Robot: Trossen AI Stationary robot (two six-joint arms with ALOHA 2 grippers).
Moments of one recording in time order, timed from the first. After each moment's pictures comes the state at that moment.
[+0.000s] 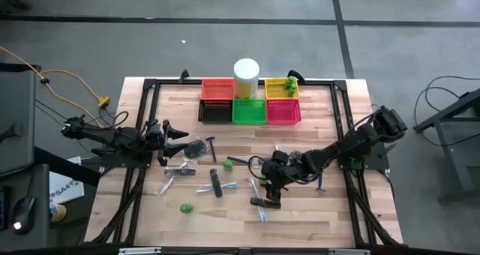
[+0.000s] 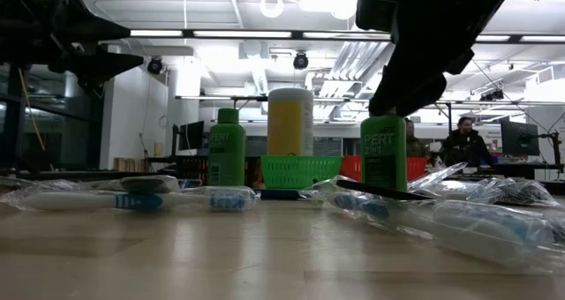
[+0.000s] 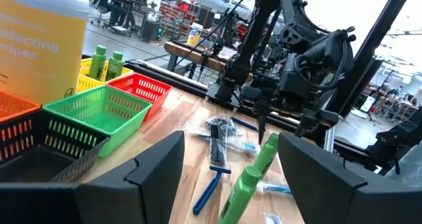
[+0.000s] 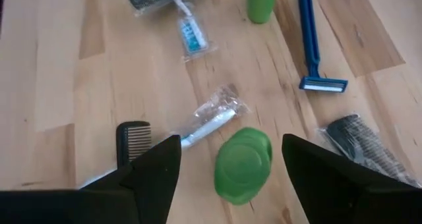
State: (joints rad) left arm -0.29 0.01 0.03 0.04 -0.42 -0.35; right arm 0.40 1.63 0.95 -0.24 0.24 0.61
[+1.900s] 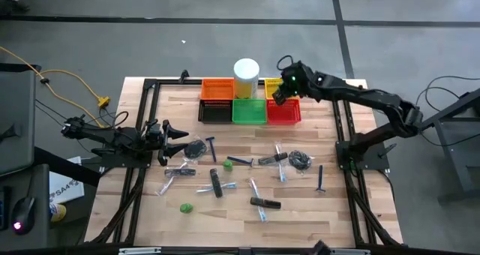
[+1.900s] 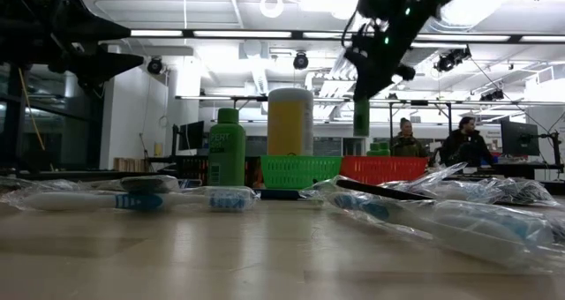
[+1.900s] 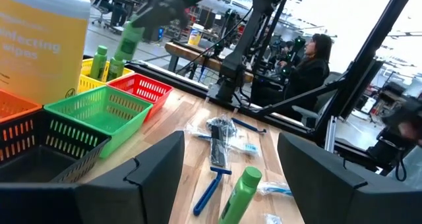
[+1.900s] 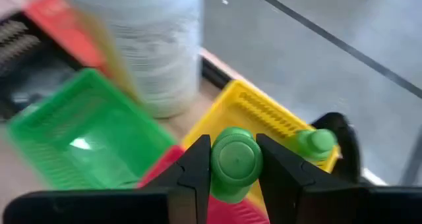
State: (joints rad) left arm -0.29 0.01 0.03 0.04 -0.42 -0.35; right arm -0.56 1.42 1.11 -0.48 0.28 0.19
